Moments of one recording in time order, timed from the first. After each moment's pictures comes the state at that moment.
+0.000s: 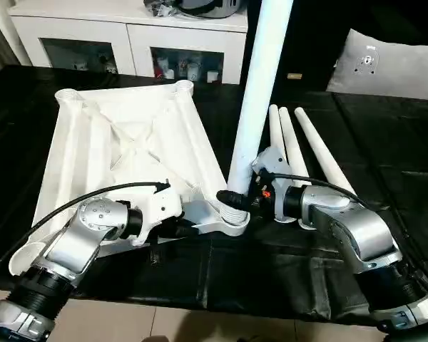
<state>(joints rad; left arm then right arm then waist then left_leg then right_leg) -0.38 0.57 -0.35 0.21 -0.06 0.17 -1.10 -0.44 -0.34 0.25 0.03 0.27 0.60 0.77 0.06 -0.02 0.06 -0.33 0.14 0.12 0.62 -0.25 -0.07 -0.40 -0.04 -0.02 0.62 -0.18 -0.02</state>
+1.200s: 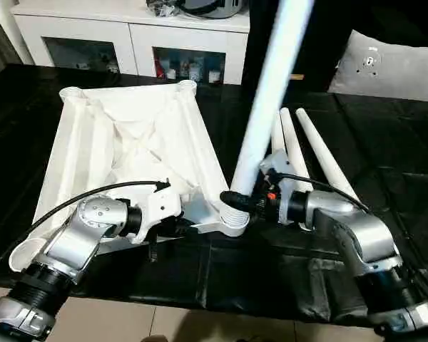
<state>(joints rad) -0.39 0.56 -0.35 0.24 -0.05 0.13 -1.13 -0.38 -0.29 0.15 0.10 0.34 0.56 0.80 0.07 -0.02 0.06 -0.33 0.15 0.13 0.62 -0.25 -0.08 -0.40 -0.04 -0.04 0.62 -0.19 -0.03</state>
